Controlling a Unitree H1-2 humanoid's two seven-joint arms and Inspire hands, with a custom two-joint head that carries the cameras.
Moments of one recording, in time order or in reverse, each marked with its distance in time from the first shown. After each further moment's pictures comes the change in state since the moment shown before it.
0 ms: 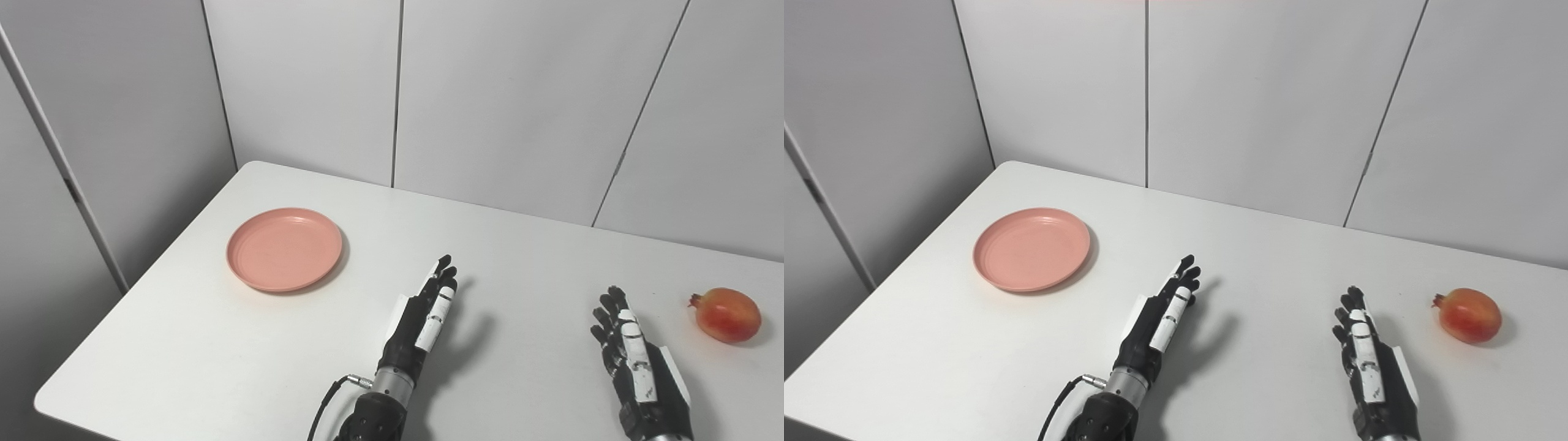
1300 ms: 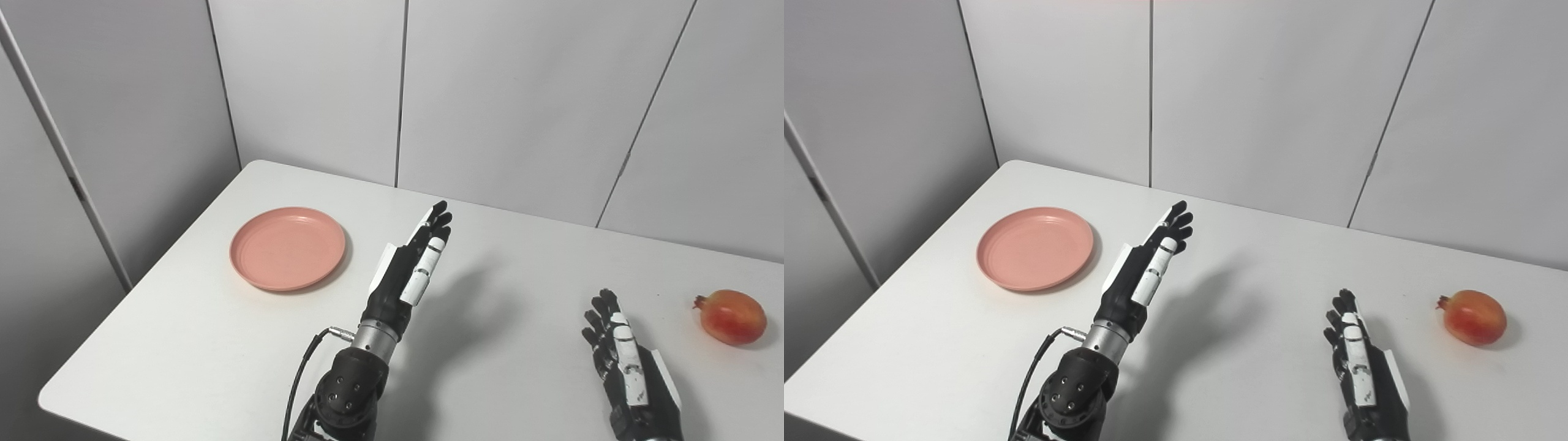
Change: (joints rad) left arm -0.082 0.083 0.047 -0.206 -0.033 0.068 -0.053; right arm 0.007 0.029 0.019 0.001 -0.004 -0.006 -0.002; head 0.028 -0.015
